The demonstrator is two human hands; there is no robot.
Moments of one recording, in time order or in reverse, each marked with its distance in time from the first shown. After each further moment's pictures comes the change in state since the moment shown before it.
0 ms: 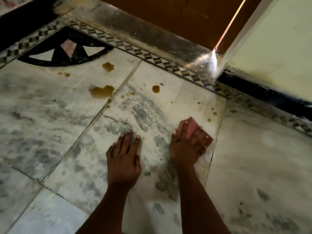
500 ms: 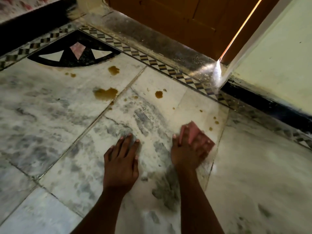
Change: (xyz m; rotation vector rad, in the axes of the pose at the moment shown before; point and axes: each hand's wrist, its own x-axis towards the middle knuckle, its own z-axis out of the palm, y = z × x) left_hand 0.000 0.003 -0.006 0.006 -0.011 -0.004; right_hand 0.010 0.002 -0.014 -0.011 -0.072 -0.027
